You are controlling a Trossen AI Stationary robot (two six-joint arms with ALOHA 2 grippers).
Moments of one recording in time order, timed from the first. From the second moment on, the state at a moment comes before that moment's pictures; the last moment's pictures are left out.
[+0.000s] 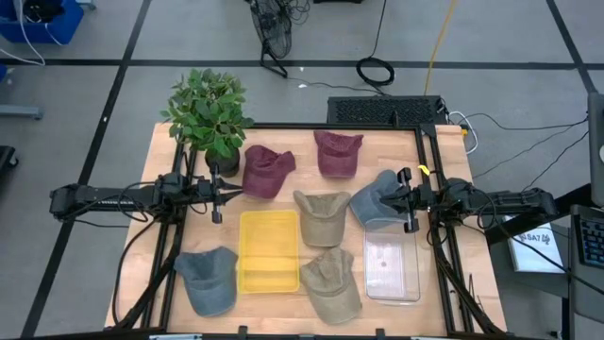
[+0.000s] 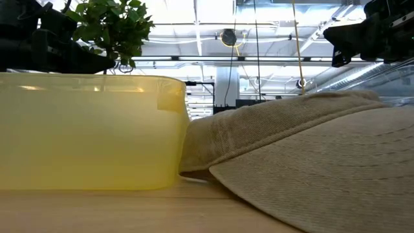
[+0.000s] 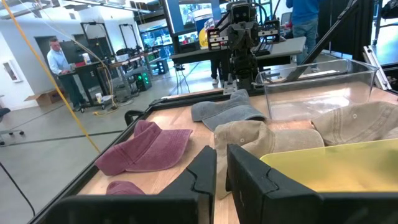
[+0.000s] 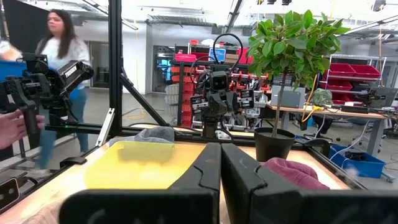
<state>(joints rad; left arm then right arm) 0.12 0.38 0.01 0.37 0.01 0.20 -0.01 0.18 0.01 0.34 -0.08 -0.04</state>
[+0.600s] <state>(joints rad) 0.12 0.38 0.01 0.42 0.00 0.18 -0.01 0.18 0.01 0.34 -0.08 -0.04</state>
